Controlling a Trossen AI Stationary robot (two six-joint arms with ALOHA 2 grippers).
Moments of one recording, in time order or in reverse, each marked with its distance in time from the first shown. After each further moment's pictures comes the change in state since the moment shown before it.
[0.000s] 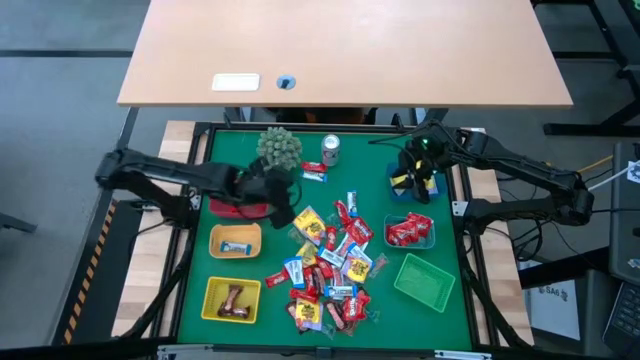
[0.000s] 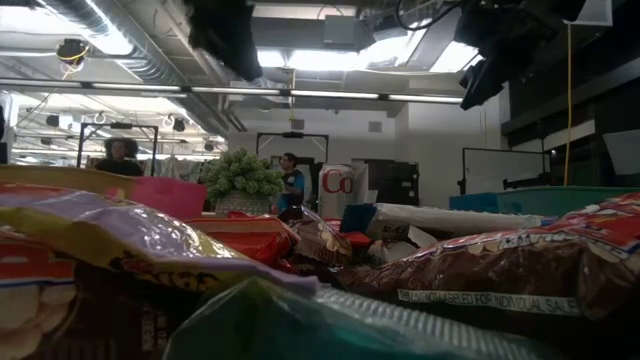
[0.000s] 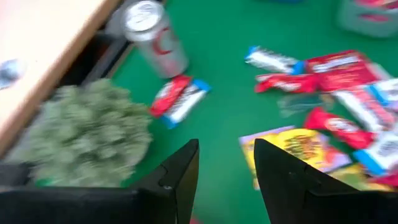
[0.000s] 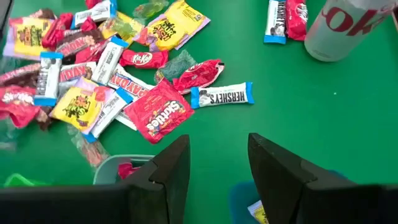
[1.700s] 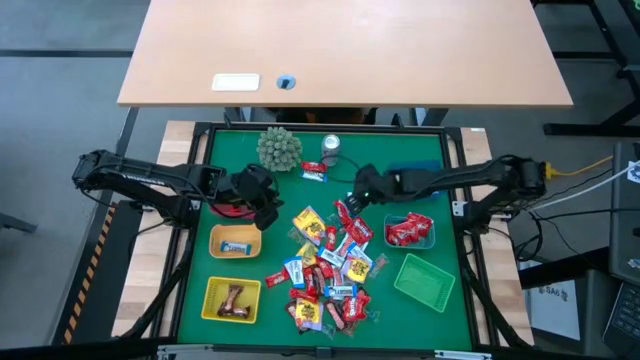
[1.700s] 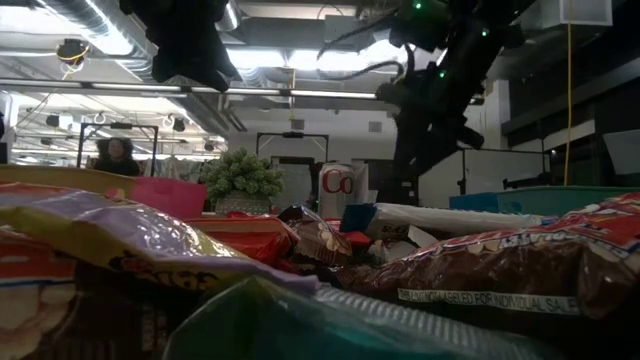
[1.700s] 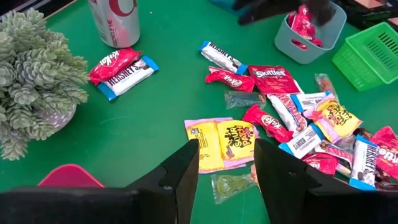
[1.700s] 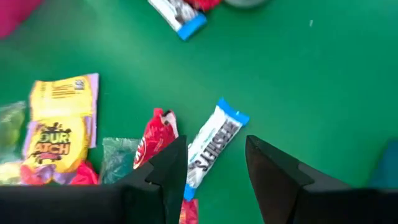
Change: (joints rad) left arm 0.021 -0.266 -0.310 0.238 0.207 -0.196; right arm 0.419 0.482 0.000 0.375 0.694 1.116
